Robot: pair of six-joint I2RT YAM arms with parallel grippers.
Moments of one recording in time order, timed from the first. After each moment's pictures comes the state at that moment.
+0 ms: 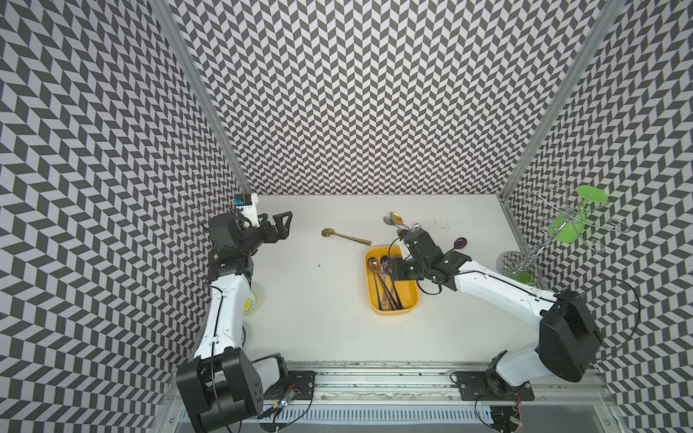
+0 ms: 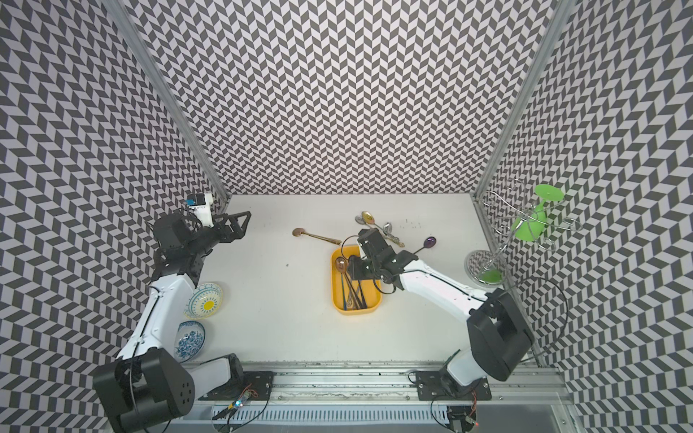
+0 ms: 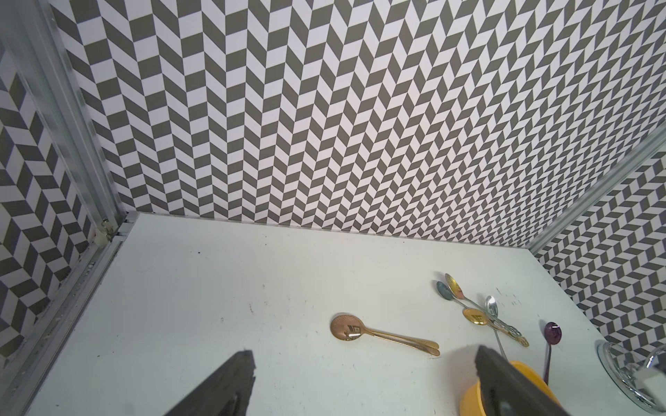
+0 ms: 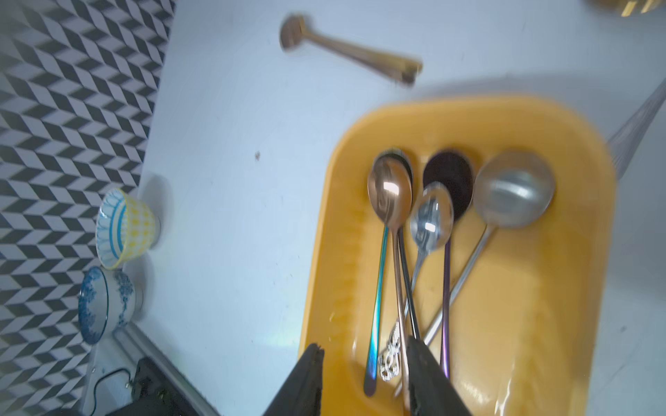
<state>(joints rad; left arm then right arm) 0.29 1.18 0.94 -0.03 0.63 -0.18 0.69 1.51 1.12 -0.43 -0.10 0.54</state>
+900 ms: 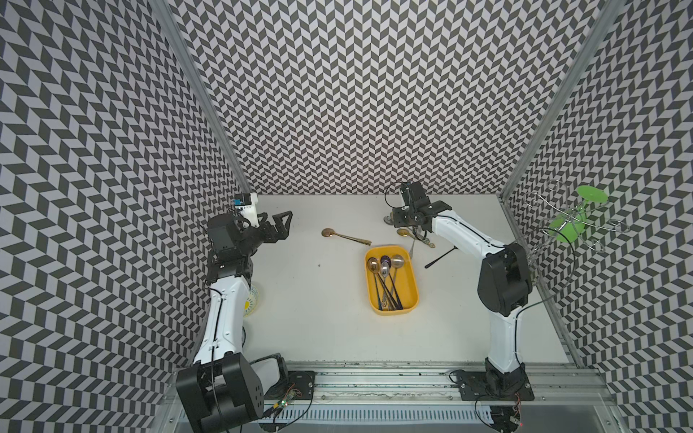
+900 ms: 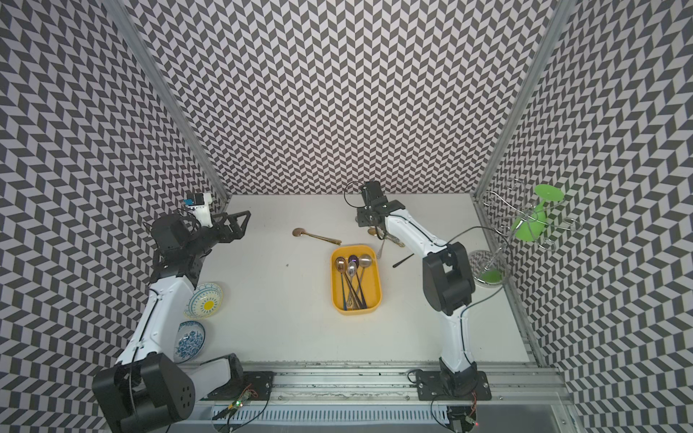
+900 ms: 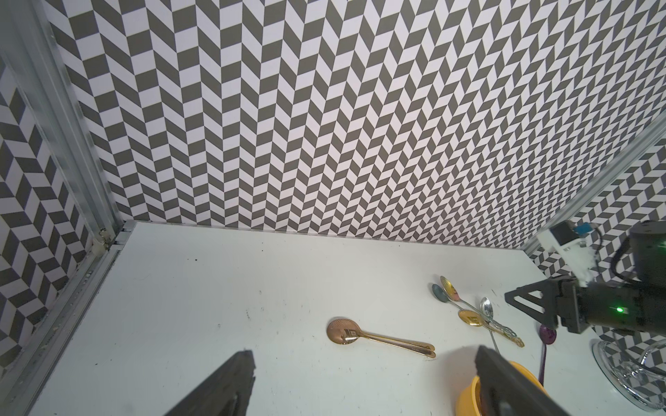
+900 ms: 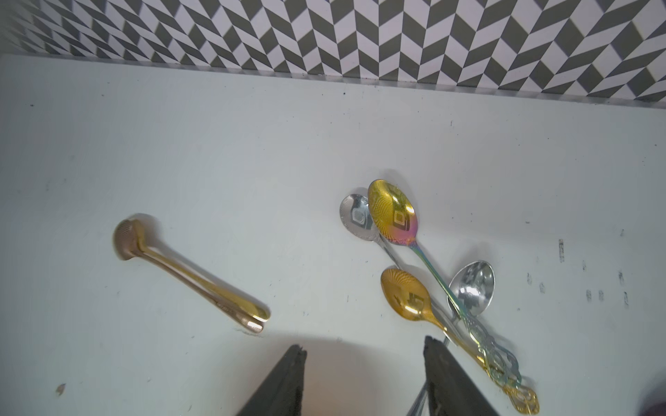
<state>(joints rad) 0.29 1.16 0.94 -0.03 0.64 -0.18 0.44 2.10 1.83 -0.59 0.12 0.26</state>
